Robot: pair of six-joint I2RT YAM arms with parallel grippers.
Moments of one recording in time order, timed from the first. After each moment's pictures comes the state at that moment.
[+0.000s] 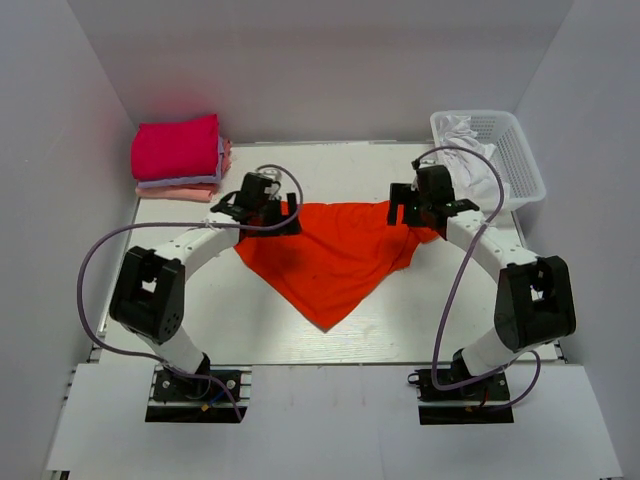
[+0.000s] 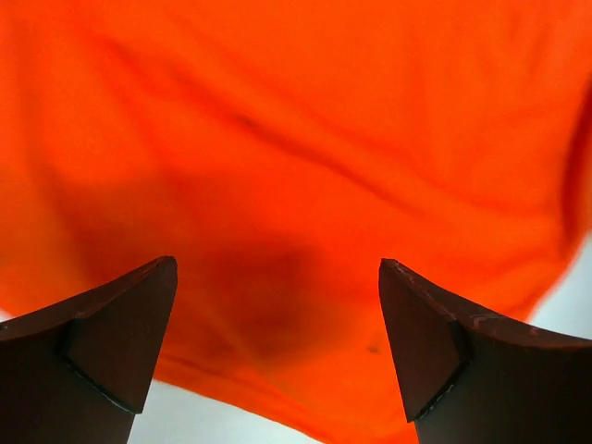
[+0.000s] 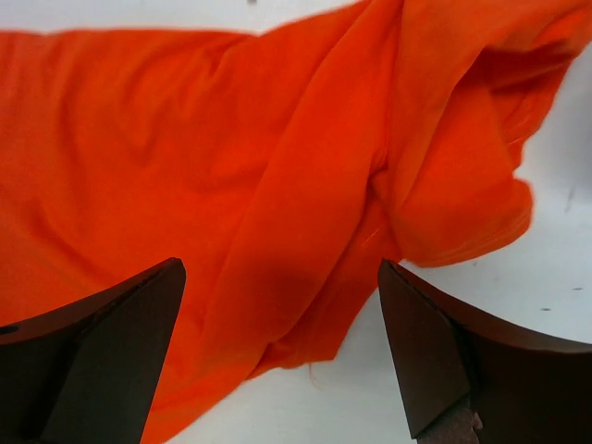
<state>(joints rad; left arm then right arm) -0.40 1.63 1.12 -0.31 0.05 -0.40 0.30 1.55 1.09 -0.31 0.03 0.23</state>
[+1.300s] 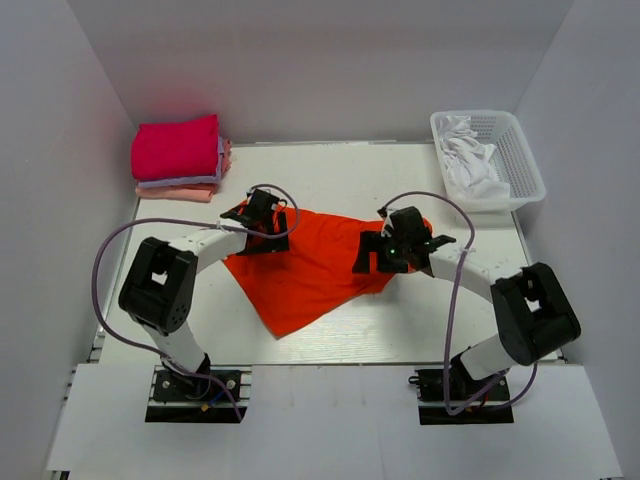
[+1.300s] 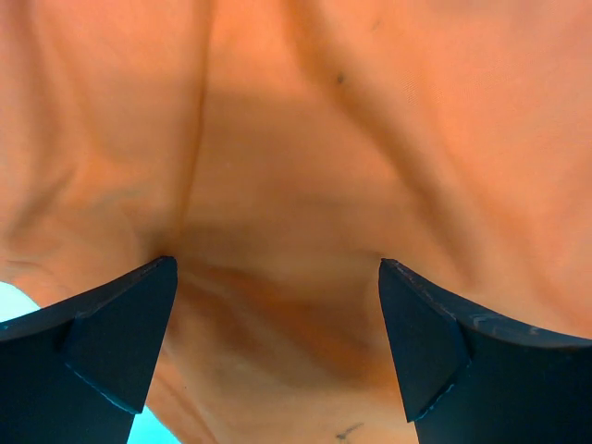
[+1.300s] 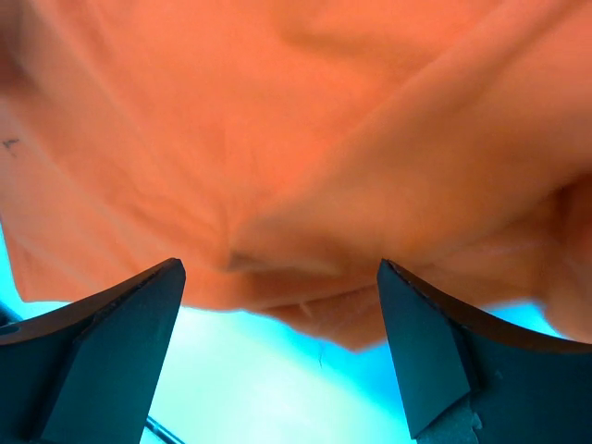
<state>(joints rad) -0.44 1.71 1.03 -0.37 -0.22 -0.47 0.49 1.51 0.77 -0.17 -0.30 0.41</state>
